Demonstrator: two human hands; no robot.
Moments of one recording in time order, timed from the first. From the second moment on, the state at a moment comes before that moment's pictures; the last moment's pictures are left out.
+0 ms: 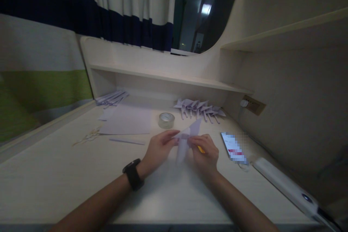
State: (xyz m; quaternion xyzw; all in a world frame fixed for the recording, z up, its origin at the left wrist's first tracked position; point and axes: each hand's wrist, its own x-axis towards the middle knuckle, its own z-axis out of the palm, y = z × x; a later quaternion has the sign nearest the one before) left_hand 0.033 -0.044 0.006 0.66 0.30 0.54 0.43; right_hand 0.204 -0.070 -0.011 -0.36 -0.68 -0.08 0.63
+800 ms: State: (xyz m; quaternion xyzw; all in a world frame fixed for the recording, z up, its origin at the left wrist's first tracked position) left_hand 0.037 -0.038 -0.011 0.78 0.35 0.41 0.34; right_hand 0.196 -0.072 -0.018 -0.38 -0.70 -0.04 0.60
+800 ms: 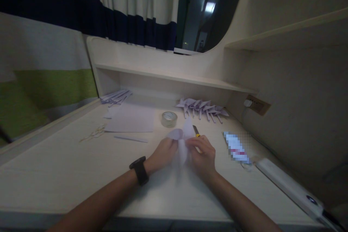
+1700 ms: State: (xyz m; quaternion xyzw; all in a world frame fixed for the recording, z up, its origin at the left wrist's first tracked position) left_hand 0.042 -0.040 -0.010 0.70 0.30 0.39 0.52; right_hand 0.201 -0.075 -0.012 -0.36 -0.75 -0.11 0.54
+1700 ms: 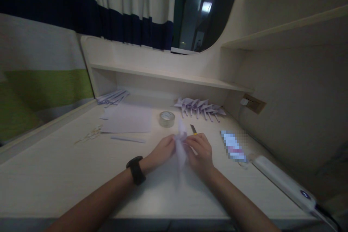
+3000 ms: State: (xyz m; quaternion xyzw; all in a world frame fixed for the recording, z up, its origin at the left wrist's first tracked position) left_hand 0.029 -0.050 -0.001 0.83 0.36 0.38 0.16; right_hand 0.209 -0.057 -0.019 -0.42 -0.66 0.25 0.58
